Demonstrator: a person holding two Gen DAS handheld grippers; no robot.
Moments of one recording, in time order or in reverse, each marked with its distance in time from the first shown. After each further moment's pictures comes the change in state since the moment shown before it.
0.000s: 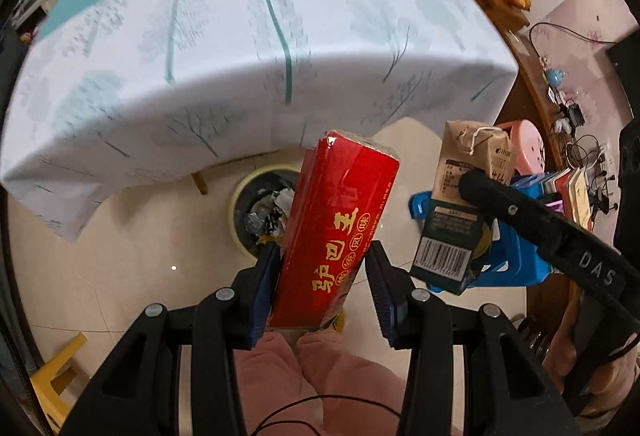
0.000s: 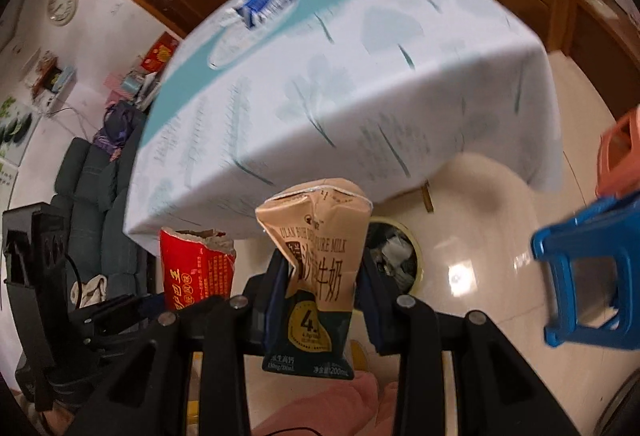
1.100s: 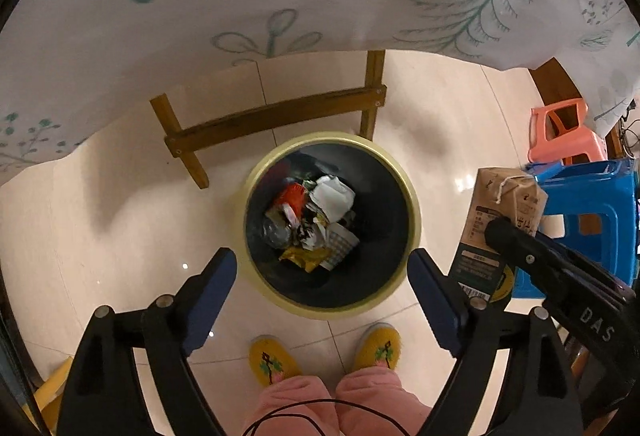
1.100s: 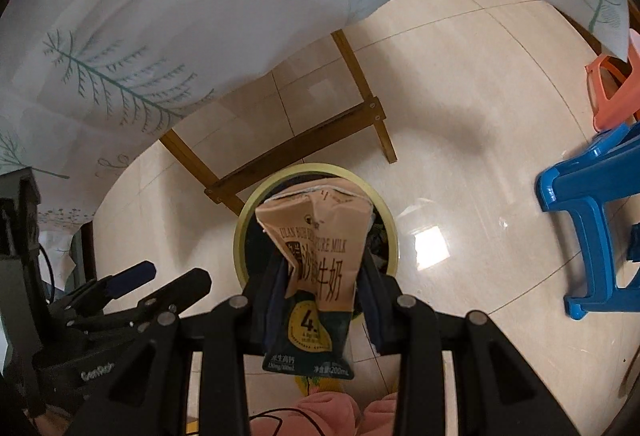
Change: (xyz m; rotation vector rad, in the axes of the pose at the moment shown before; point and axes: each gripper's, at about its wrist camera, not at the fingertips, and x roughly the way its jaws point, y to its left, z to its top) left arm 0.236 0.079 -0.012 0.009 0.023 0.073; right arm 0.226 -0.075 -0.066 0.111 0.070 -0.173
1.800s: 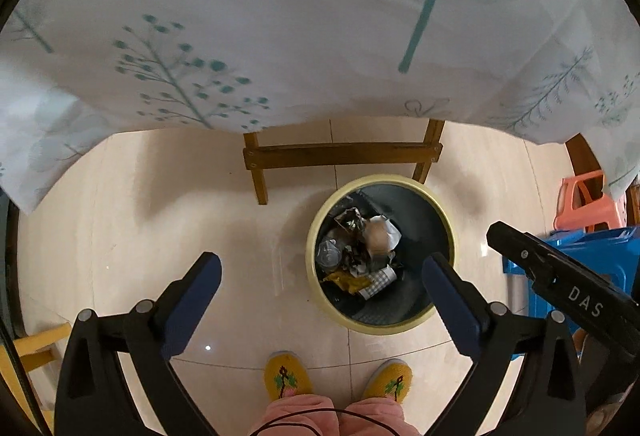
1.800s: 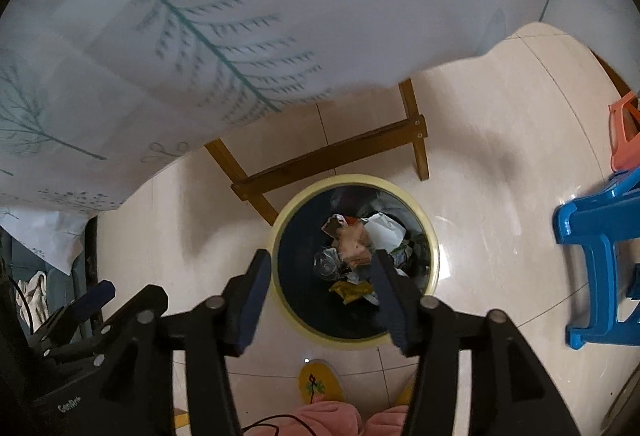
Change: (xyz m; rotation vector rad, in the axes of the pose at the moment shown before) left arm -0.060 0.059 -0.026 -0.193 -0.165 0.110; right arm 0.002 0.057 0.005 -0.112 -0.025 0.020
